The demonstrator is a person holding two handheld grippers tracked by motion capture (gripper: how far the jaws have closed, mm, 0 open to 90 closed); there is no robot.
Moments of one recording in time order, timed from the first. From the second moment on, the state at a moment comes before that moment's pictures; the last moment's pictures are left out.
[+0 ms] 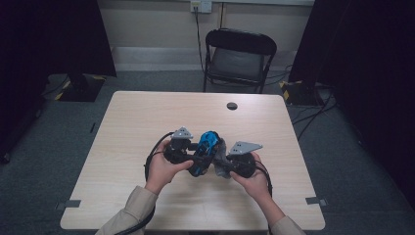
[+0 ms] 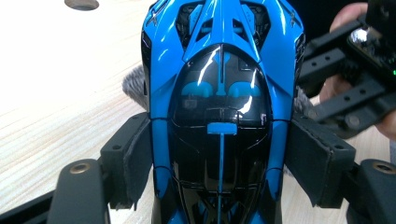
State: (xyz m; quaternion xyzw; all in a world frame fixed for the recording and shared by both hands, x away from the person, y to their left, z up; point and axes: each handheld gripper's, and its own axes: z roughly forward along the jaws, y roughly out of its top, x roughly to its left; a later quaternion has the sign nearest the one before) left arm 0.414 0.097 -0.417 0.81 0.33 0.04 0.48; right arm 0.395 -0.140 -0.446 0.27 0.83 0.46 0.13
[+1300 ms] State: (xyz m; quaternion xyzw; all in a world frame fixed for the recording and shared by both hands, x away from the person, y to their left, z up) left arm 0.418 0.127 -0.421 0.80 0.37 0.06 0.47; right arm 0.374 -0.166 -0.458 0.25 0.87 0.41 0.15
